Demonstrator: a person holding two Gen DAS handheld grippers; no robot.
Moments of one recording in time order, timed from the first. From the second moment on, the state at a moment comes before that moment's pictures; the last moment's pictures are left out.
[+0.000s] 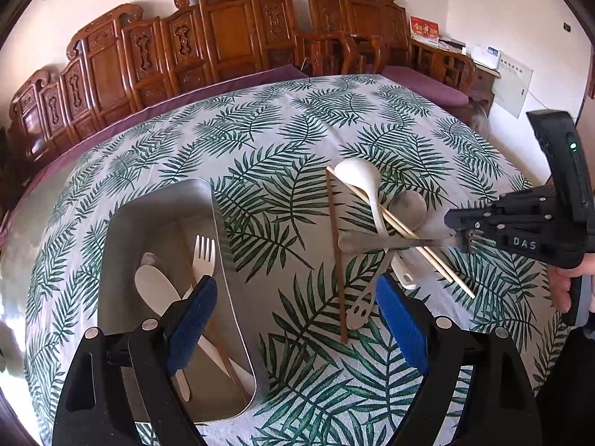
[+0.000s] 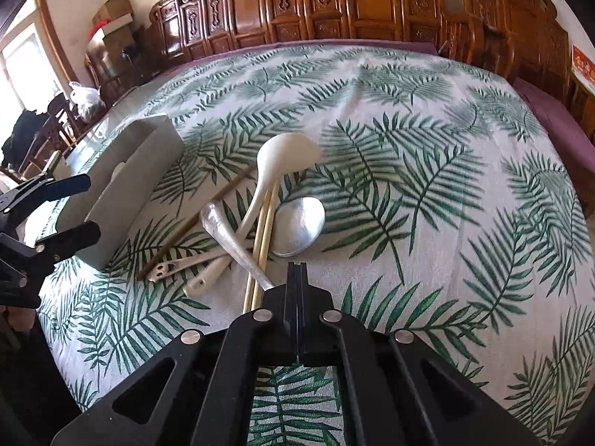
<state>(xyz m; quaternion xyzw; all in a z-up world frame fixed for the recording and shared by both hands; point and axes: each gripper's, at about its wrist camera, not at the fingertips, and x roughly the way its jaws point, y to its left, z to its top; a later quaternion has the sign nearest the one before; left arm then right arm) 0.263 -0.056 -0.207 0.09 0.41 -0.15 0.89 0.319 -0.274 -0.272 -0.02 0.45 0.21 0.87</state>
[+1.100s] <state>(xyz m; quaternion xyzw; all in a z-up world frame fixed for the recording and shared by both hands) 0.268 -0.060 -0.209 0.08 0.42 -0.15 0.89 0.310 -0.258 -0.273 -0.07 0.46 0.24 0.85</state>
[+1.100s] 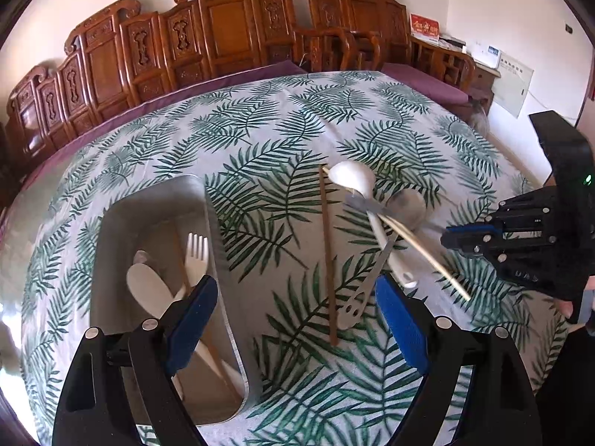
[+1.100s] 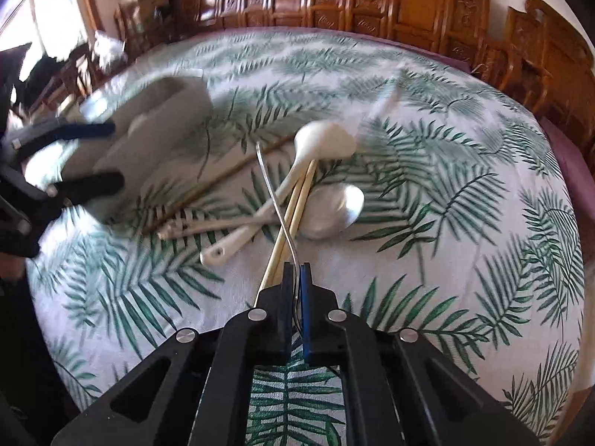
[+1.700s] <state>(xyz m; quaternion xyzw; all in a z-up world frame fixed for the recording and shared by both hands) 0.303 -0.105 -0.253 0.11 0.47 -0.14 0.86 0.321 -0.284 -0.264 -0.01 0.44 0.19 0.88</state>
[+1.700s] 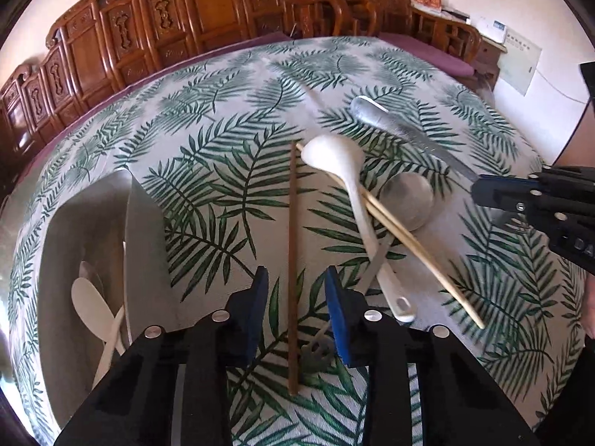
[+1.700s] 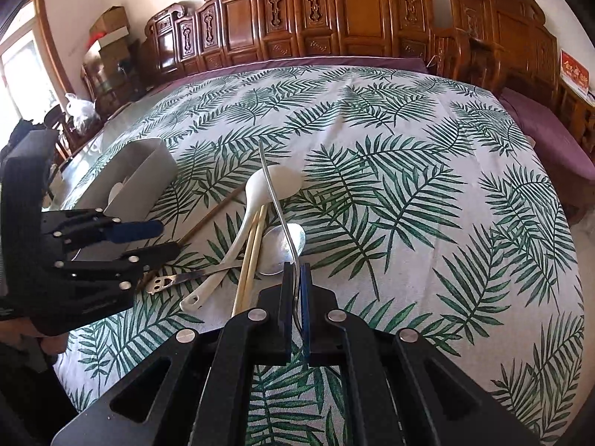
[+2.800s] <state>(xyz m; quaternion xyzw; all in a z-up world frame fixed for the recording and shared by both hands) 0.271 -0.071 -0.211 0.06 0.45 -0.16 0.88 0.301 -0.240 -0.239 -0.02 0.41 0.21 0.89</state>
